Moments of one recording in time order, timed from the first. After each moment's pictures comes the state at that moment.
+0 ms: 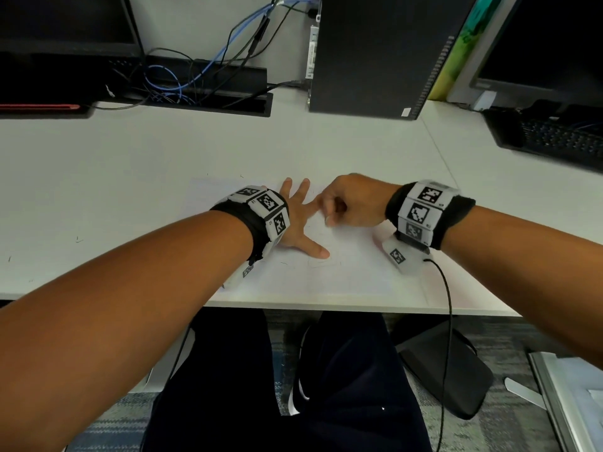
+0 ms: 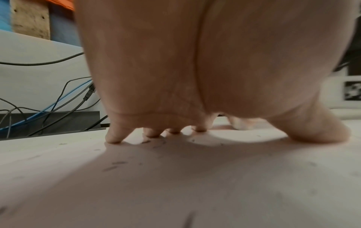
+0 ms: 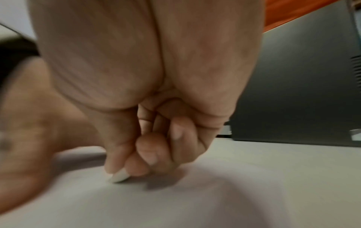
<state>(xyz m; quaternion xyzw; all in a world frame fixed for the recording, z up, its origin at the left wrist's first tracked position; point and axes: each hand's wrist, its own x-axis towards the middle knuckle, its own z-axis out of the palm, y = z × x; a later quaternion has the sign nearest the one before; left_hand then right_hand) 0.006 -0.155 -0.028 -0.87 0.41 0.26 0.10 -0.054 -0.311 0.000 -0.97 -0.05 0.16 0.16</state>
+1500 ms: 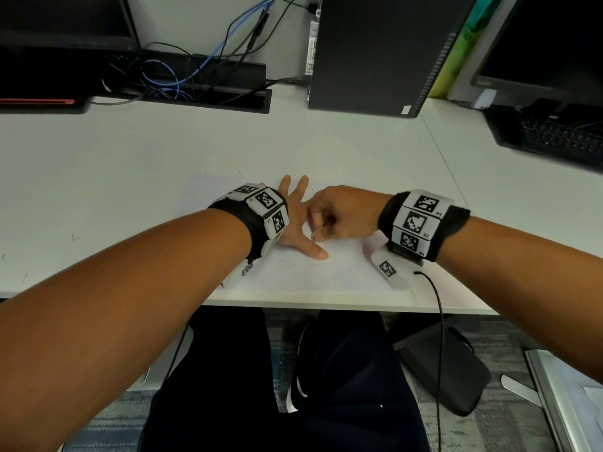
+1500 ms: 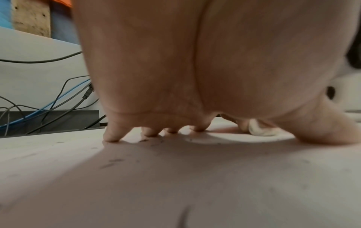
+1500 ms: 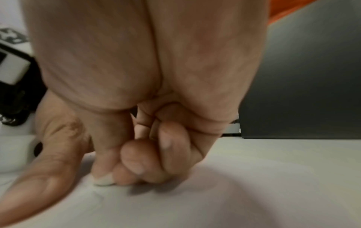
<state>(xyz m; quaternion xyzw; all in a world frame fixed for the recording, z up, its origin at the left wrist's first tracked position) 0.006 -0.154 -0.027 -0.87 0.41 0.27 0.11 -0.063 -0.289 -0.005 -0.96 -0.08 0.21 0.19</state>
